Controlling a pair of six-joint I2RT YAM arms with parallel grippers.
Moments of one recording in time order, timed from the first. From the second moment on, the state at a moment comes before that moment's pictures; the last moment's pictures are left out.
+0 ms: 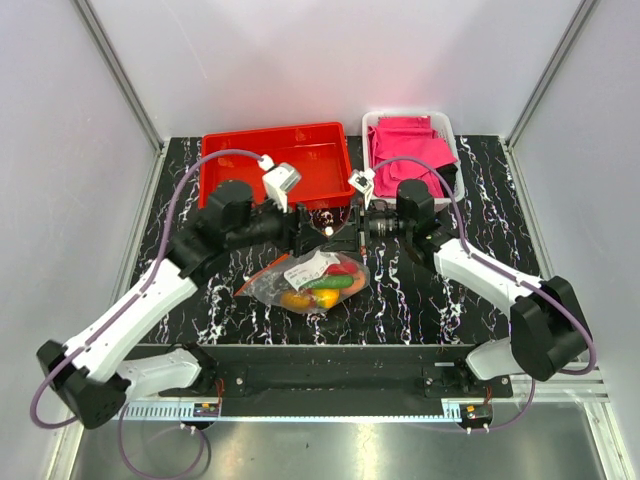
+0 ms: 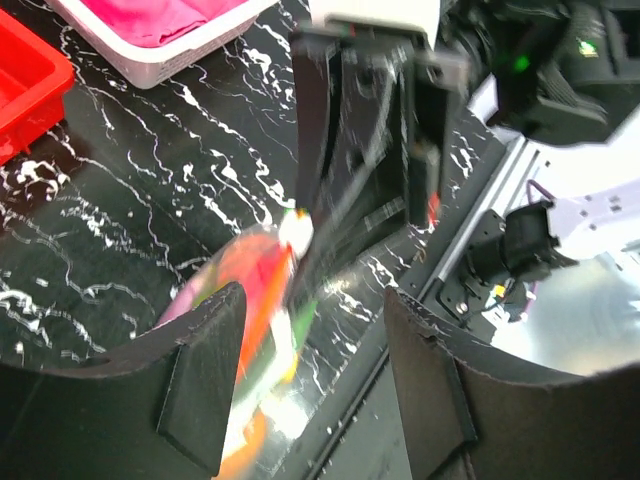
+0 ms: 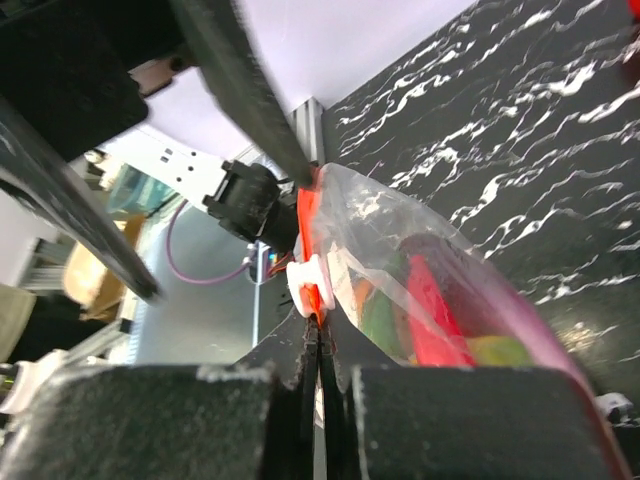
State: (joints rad) left arm -0.67 1.08 1.14 -0.41 0.39 -0.30; right arm 0.55 1.41 0.91 0.36 -1.02 0.52
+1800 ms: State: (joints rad) left arm -0.52 1.08 0.95 -0.20 0.69 -0.41; right arm 0.55 1.29 0.82 0.36 -0.88 0.64
